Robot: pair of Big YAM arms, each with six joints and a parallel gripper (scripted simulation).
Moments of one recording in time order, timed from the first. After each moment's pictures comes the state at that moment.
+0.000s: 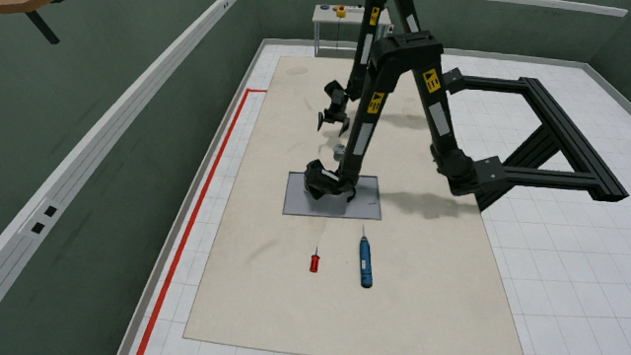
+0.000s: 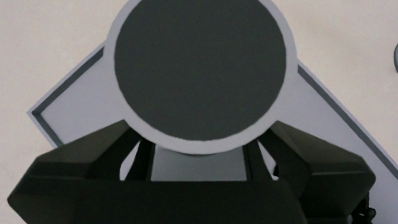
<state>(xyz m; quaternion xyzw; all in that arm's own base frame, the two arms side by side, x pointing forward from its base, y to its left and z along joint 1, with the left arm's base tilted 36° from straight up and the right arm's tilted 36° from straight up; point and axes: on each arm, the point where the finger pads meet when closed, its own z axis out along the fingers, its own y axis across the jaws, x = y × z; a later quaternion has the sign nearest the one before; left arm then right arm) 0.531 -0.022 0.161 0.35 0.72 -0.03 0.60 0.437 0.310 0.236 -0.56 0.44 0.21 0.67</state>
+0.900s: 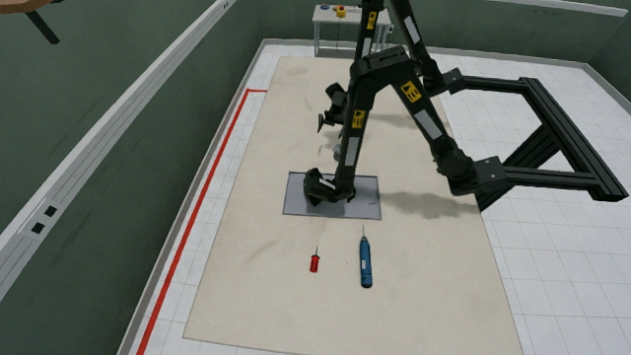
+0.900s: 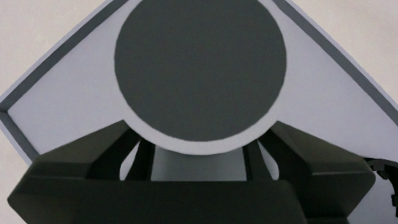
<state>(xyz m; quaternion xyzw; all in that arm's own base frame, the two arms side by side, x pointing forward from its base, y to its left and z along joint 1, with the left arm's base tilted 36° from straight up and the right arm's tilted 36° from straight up) 0.563 -0.019 0.127 0.35 0.72 -0.03 0.60 0.440 0.314 0.231 -0.55 0.43 0.22 0.68</state>
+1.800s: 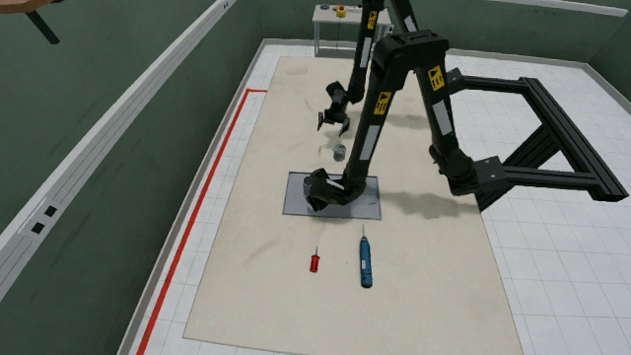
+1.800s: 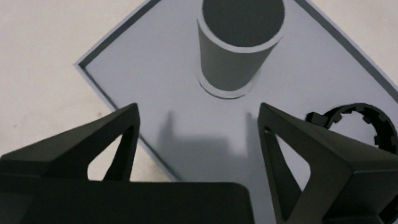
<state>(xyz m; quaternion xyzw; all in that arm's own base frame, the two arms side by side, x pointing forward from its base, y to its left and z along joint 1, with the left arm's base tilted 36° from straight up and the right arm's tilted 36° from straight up) 0.512 0.031 0.158 0.34 0.72 0.00 0.60 0.432 0.316 0.242 -0.55 0.41 0.23 0.69</state>
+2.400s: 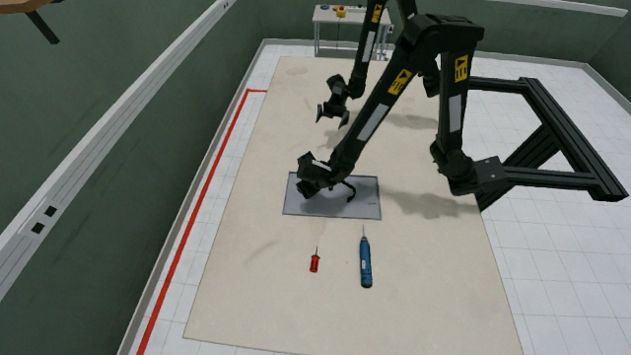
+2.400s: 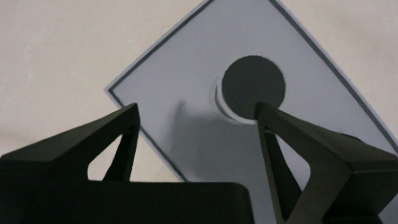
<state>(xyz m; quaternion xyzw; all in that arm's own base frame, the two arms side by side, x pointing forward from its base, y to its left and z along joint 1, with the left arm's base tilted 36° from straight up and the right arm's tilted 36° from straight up) 0.514 0.015 0.213 0.33 0.76 0.03 0.56 0.412 0.317 0.280 -0.55 0.38 0.24 0.71</state>
